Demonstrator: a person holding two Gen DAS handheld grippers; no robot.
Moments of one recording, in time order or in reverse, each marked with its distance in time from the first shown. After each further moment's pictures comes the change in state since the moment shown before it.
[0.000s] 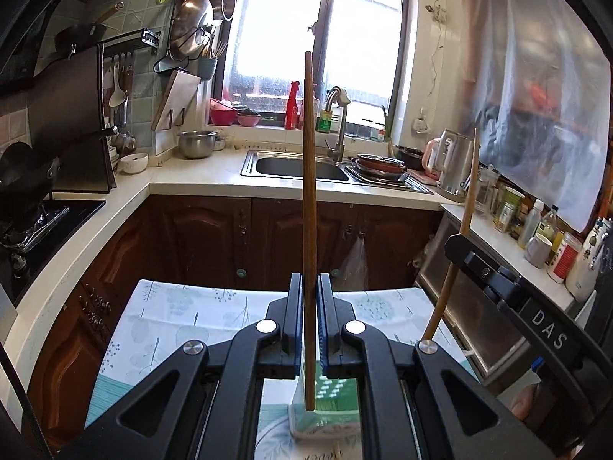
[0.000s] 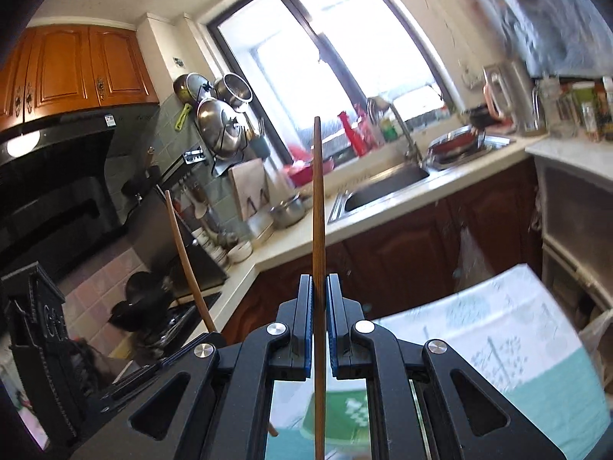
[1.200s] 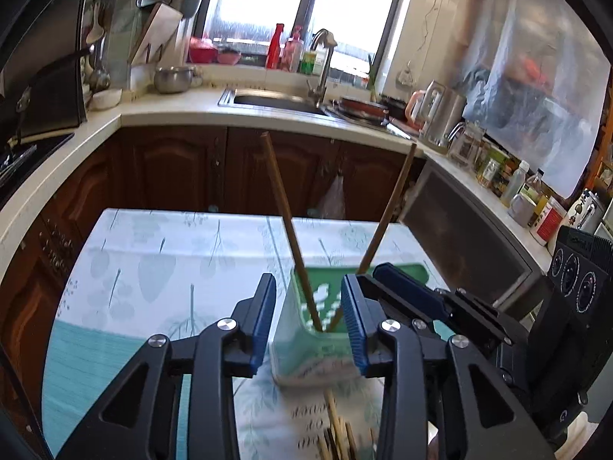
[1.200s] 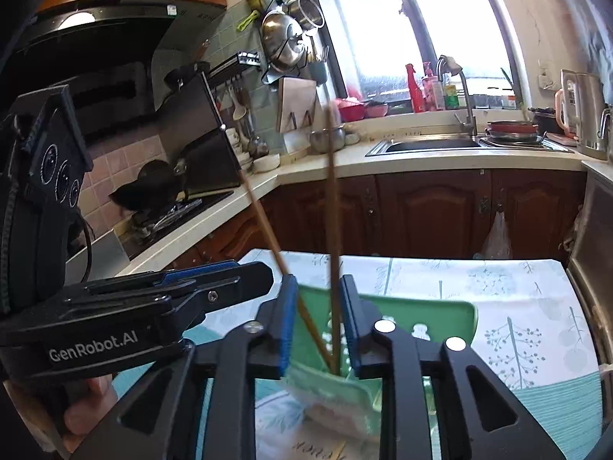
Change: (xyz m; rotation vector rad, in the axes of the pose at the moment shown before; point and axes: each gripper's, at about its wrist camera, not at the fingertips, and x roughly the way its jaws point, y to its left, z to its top) left arm 0.033 0.018 -0.078 -0.033 0.217 -0.125; right arm 0.098 -0.024 -0.197 -0.300 0.269 0.135
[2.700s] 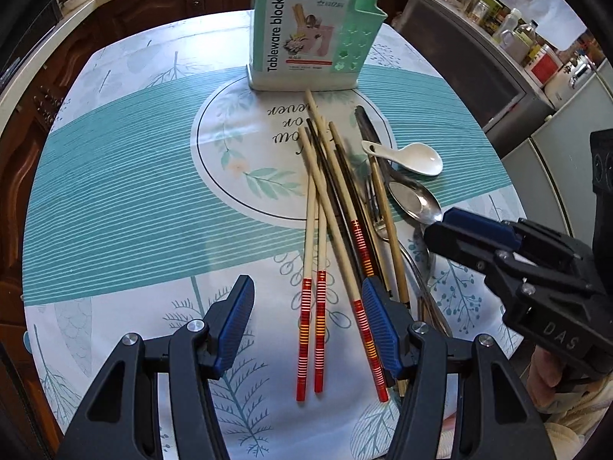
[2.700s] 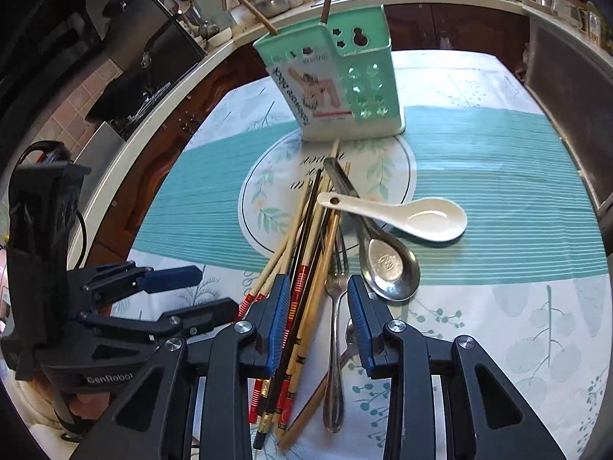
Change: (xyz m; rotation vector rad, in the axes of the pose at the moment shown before) left arm -0.055 -0.024 -0.188 0.078 0.563 0.002; right arm -0.186 0.061 -0.158 0.262 0.523 -0.084
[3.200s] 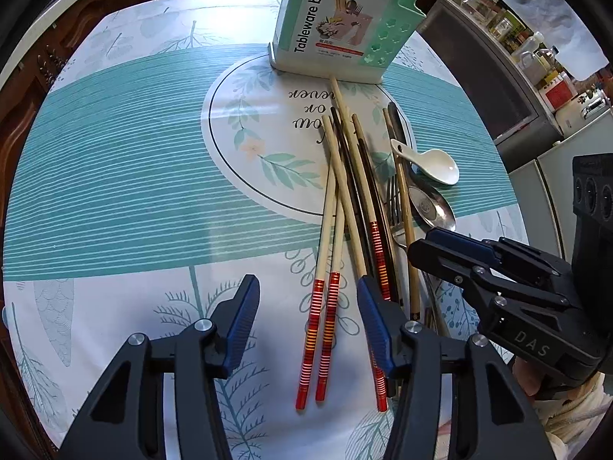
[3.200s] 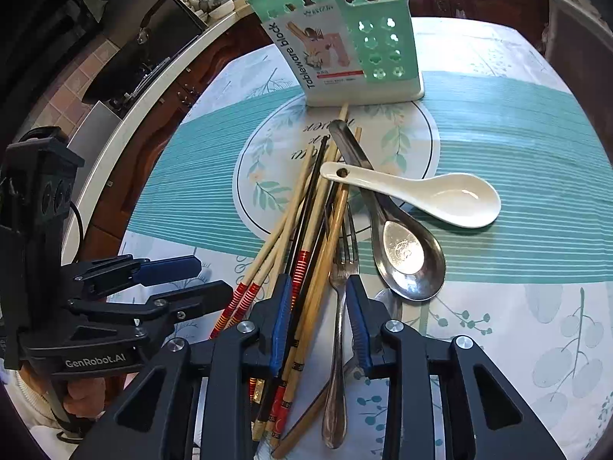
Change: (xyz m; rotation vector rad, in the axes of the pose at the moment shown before) left arm 0.015 0.019 -0.001 -0.104 0.036 -0.048; right arm 0.042 -0.002 0.016 0.001 0.108 0.021
